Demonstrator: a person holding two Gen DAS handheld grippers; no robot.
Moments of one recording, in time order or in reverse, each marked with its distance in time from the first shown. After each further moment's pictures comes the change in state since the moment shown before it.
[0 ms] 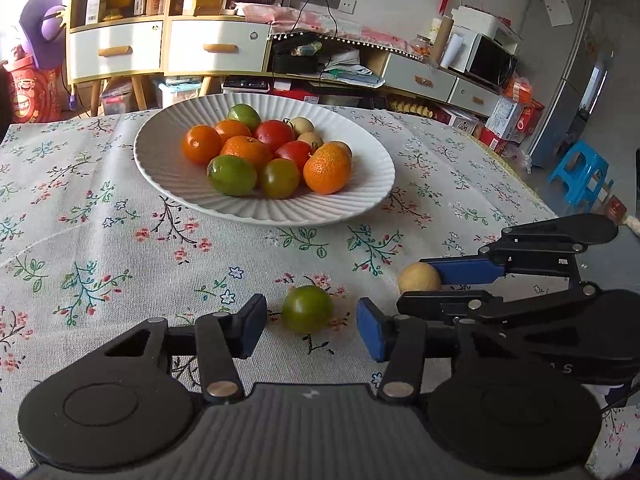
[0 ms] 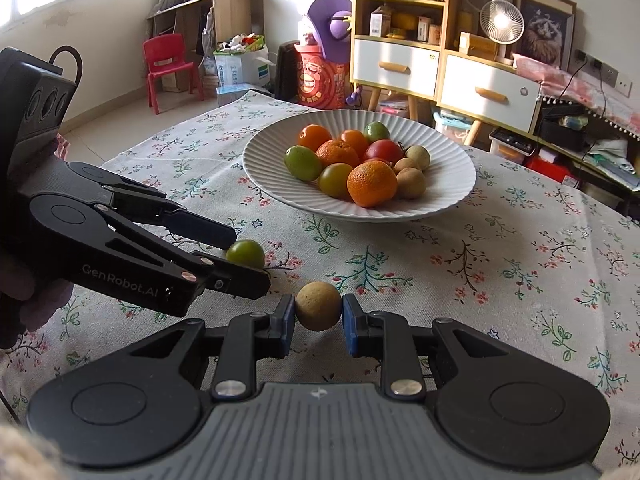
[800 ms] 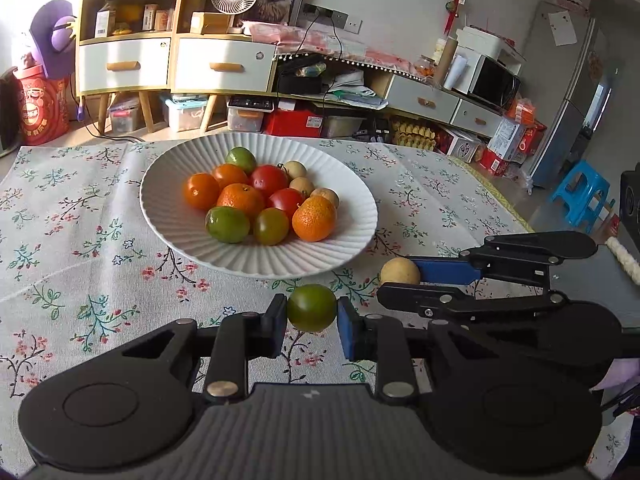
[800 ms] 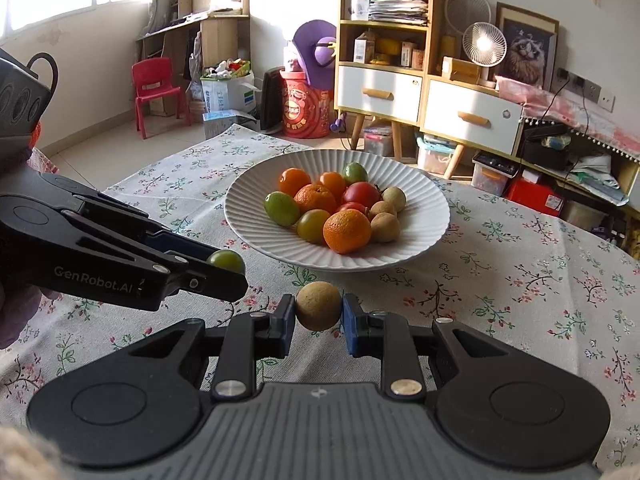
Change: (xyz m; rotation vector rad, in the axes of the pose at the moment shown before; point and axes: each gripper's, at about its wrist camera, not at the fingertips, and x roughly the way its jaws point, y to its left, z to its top) left arm -0.021 -0.010 0.023 -0.037 -0.058 0.013; right arm -0.009 -0.010 0.016 0.014 -0.077 -0.042
